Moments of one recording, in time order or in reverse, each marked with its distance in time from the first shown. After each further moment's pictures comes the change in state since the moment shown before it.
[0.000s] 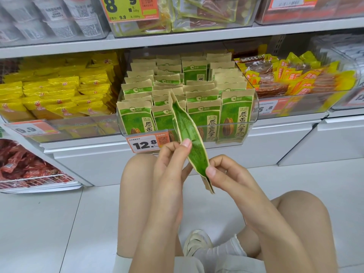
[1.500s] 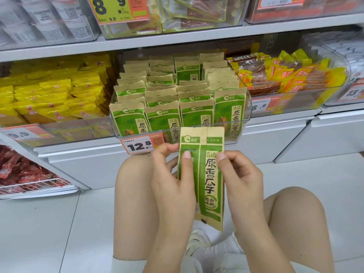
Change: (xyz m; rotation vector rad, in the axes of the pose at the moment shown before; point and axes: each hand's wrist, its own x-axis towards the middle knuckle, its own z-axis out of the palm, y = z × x) left_hand -0.014 -0.016 0.013 0.410 0.151 0.318; right_hand 0.003 0.011 0.011 -0.025 0.605 -0.200
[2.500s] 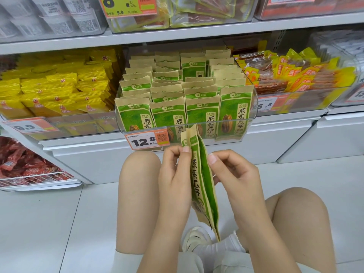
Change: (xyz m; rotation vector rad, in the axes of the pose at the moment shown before) left_hand 0.008 0.000 -0.005 -0.149 -0.081 -0.260; right_hand -0.002 -0.005 0.004 -0.012 -0.221 0.038
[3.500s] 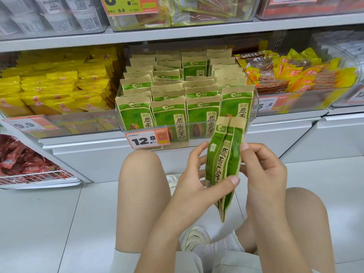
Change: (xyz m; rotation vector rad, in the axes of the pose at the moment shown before) left_hand -0.006 -0.014 -0.005 0.174 -0.493 -0.053; right_hand 0.008 -0.002 -0.017 0.098 0.310 -0.042
